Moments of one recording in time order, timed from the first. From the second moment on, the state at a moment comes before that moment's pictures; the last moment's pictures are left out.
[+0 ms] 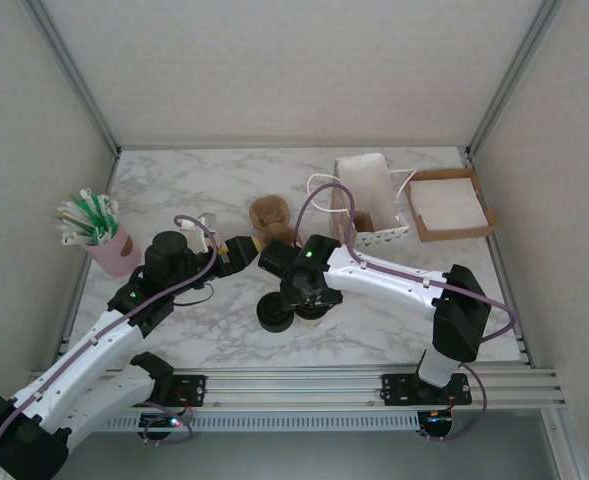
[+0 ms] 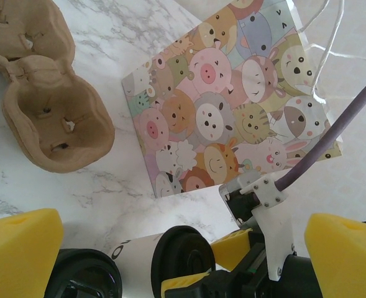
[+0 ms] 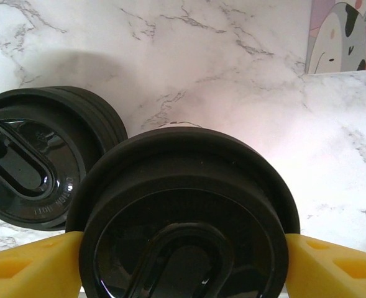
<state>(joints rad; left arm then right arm) -0.47 0.82 0.64 -0.17 0.33 -0.86 1.11 1.69 1.42 -1.21 0.18 0.93</state>
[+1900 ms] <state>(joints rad) -0.47 0.82 0.64 -0.17 0.34 -0.86 1.13 1.57 1.43 -1.25 0.19 0.85</state>
